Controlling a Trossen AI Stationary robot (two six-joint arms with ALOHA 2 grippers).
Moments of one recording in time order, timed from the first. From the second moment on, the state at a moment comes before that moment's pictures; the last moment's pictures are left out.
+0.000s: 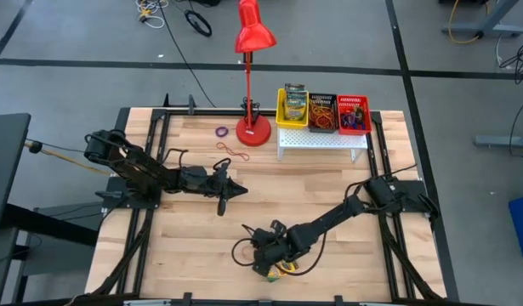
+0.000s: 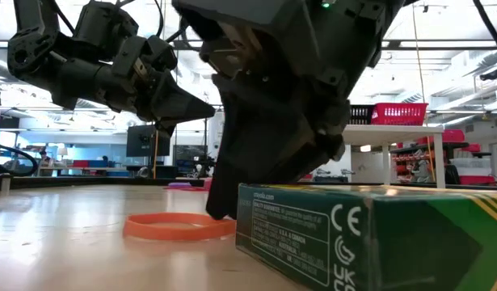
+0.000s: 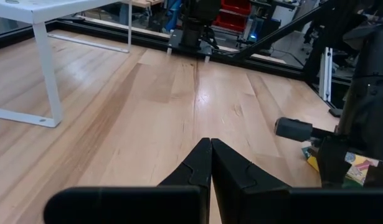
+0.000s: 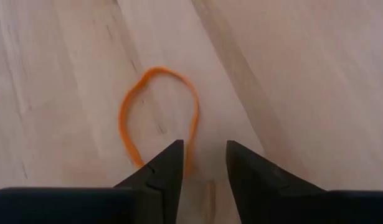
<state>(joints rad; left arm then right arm) -0.09 1.56 0.31 1.07 -0.10 -0.19 0.49 2.22 1.56 -0.42 0.27 0.85</state>
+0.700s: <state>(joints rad) -0.09 1.56 0.31 1.07 -0.10 -0.19 0.46 2.10 1.56 -0.57 0.35 0.77</state>
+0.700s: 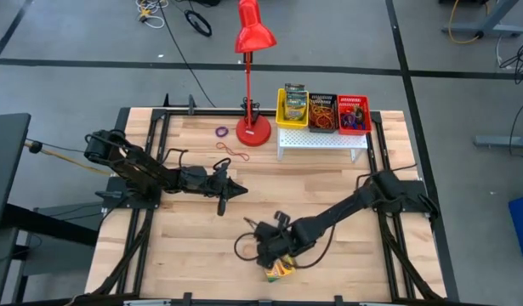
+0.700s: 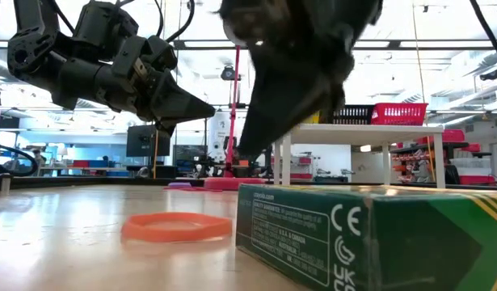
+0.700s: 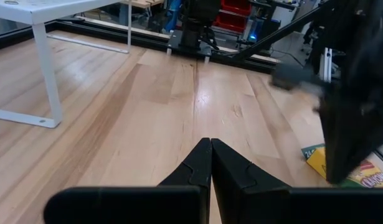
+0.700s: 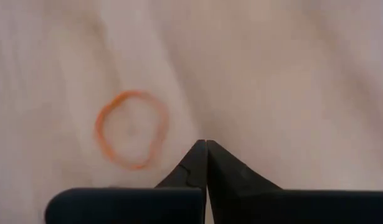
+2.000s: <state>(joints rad) -0.09 1.56 0.31 1.07 -0.10 -0.19 0.46 2.21 1.56 -0.48 0.25 0.75</state>
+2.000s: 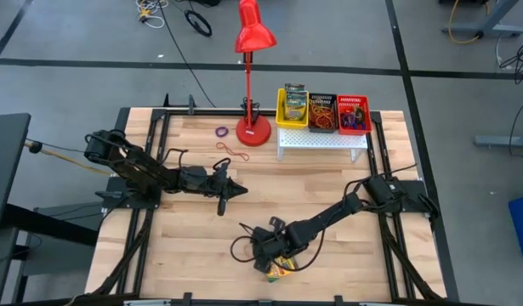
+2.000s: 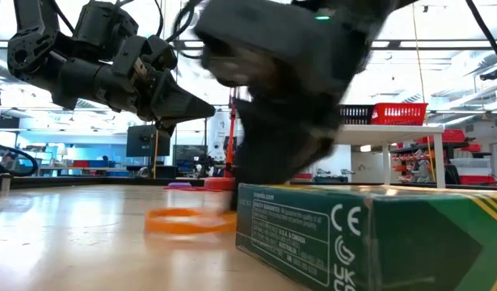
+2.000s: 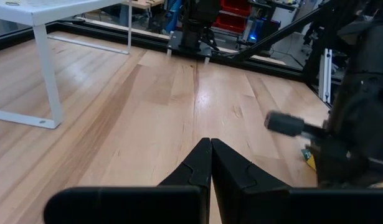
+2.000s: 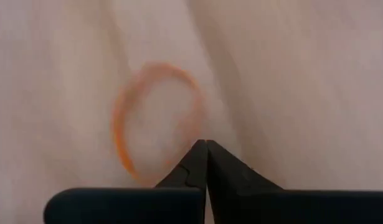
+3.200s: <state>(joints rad) -0.08 1.56 0.31 1.07 -0.10 -0.19 0.43 2.22 1.56 -0.45 0.13 0.80</state>
